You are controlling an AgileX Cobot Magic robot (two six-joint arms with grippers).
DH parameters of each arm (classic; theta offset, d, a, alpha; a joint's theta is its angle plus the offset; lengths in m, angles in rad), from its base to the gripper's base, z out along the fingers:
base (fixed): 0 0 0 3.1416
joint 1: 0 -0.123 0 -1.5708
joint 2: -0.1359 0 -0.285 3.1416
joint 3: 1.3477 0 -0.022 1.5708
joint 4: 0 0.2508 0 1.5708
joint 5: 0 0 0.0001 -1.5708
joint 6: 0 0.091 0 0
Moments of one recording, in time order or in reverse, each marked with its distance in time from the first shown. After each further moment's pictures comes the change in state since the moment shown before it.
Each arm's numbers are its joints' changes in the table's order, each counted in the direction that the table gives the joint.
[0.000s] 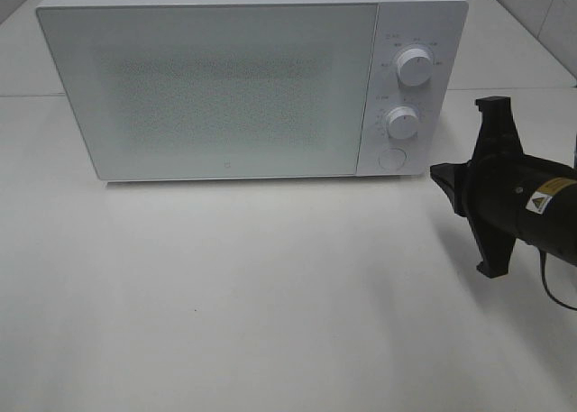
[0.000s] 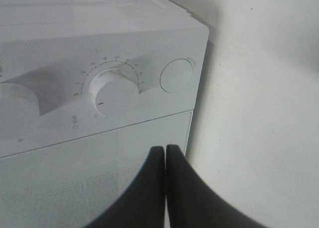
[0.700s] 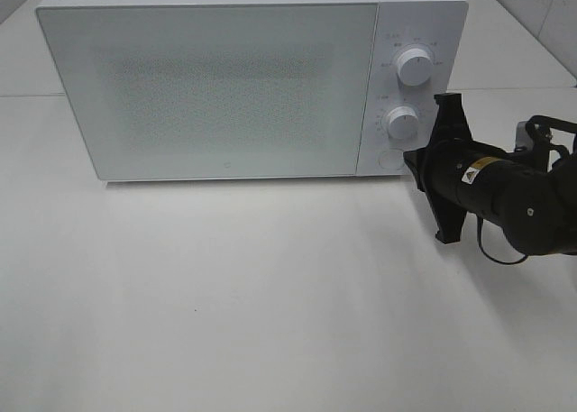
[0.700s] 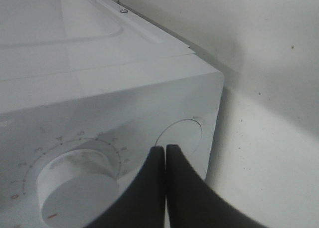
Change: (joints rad) left arm 0.000 0.000 0.000 0.000 0.000 0.000; right arm 0.060 -0.350 -0.281 -0.022 0.065 0.022
